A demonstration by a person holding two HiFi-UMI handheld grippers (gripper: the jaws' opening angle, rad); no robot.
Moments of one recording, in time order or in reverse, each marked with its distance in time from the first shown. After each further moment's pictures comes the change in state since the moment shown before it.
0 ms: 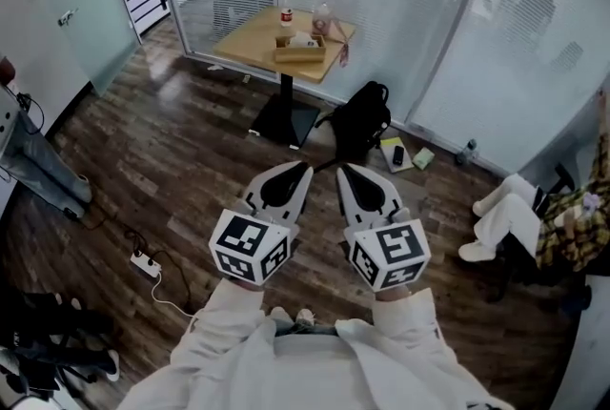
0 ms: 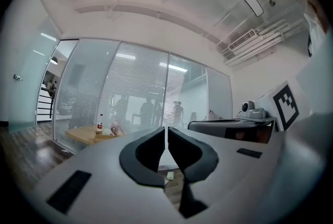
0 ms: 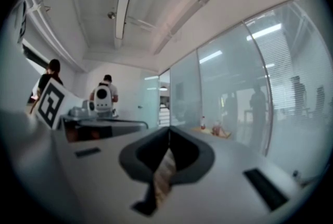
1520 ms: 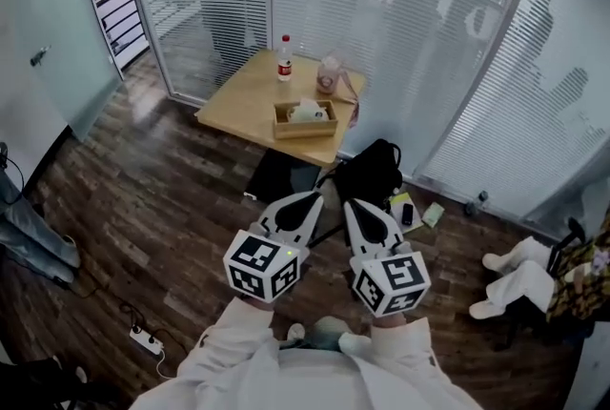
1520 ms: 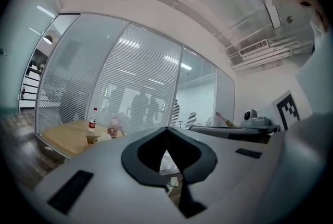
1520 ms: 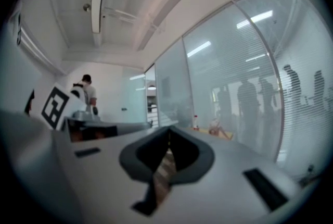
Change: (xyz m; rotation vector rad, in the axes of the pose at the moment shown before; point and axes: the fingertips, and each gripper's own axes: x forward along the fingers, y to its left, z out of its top) left arm 0.215 0.223 -0.012 -0.112 0.055 -0.095; right arm 0.270 -0.129 -0.017 0.103 0.029 -0.088
